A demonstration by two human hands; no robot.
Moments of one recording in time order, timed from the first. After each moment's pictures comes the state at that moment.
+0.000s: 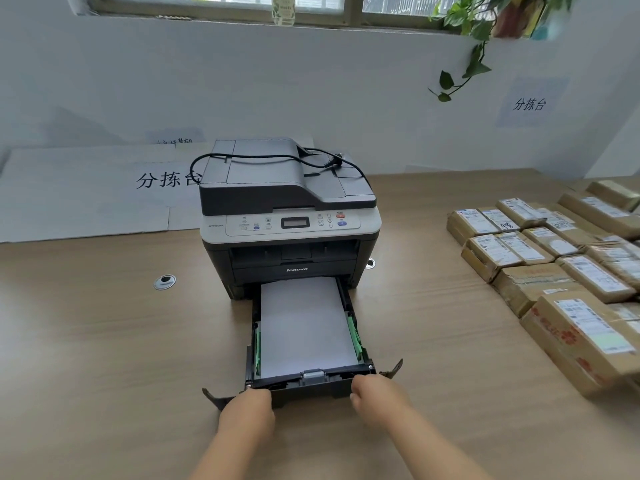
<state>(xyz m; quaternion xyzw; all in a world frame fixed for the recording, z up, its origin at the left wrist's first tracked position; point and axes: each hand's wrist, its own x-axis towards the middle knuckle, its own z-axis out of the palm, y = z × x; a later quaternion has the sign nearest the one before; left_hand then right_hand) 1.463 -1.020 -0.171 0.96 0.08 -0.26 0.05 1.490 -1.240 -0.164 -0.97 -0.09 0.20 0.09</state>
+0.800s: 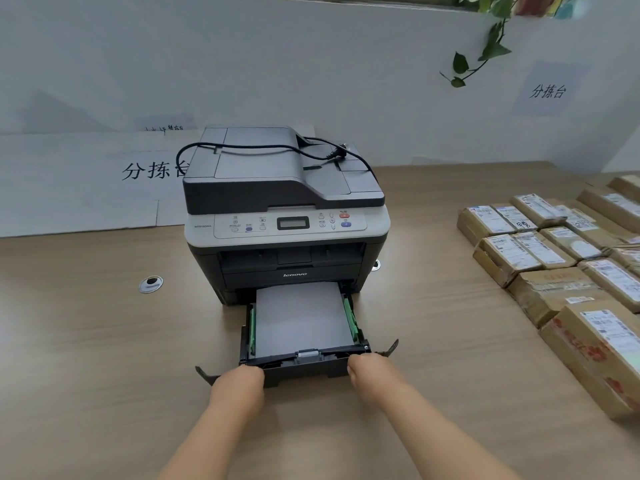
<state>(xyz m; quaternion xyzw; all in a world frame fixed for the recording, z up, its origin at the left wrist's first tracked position) 1.538 -1.003 -0.180 0.97 0.05 -0.25 -0.03 1.574 -1.230 -0.180 -0.97 -0.12 0.19 0.03</state>
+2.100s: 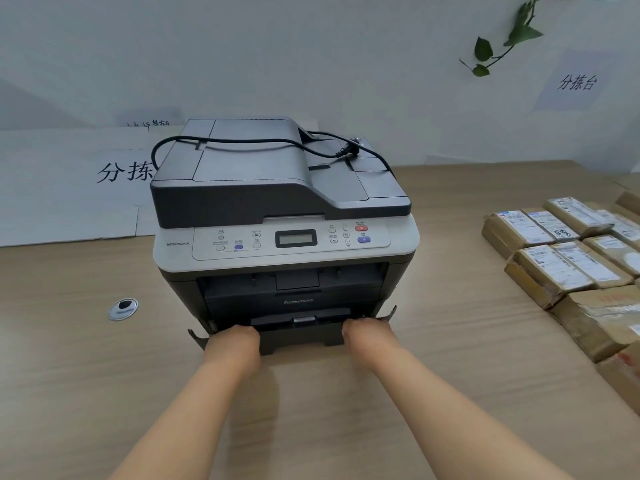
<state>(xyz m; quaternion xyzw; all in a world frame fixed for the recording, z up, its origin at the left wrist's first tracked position) 1.676 -0.978 -0.180 0.98 0.06 -0.20 -0.03 1.711 -1.192 -0.187 -0.98 -0.13 0.15 -0.04</state>
